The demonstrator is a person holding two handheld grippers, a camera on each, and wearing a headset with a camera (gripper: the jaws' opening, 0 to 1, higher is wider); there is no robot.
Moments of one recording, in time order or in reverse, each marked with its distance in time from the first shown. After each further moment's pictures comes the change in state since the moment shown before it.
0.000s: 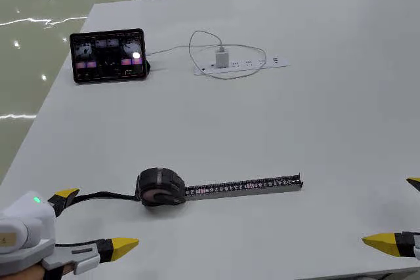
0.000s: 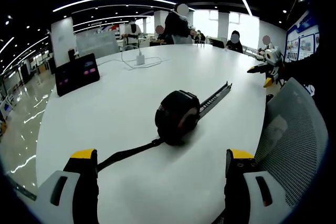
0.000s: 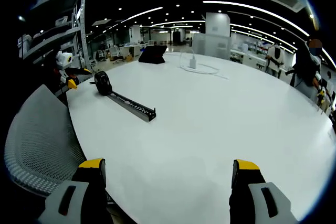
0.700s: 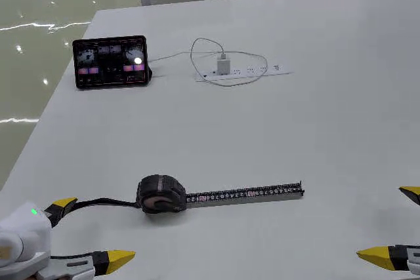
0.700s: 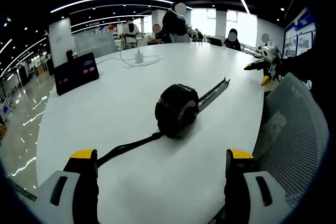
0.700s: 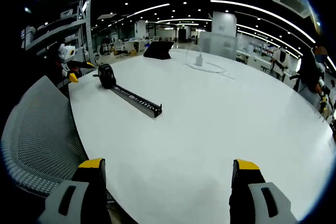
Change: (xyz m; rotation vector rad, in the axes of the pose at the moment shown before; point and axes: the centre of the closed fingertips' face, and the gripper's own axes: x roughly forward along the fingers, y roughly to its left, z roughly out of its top) left arm -0.007 0.002 -0.015 0.023 0.004 -0.015; right arm 0.008 0.010 -0.006 -0.050 0.043 0.015
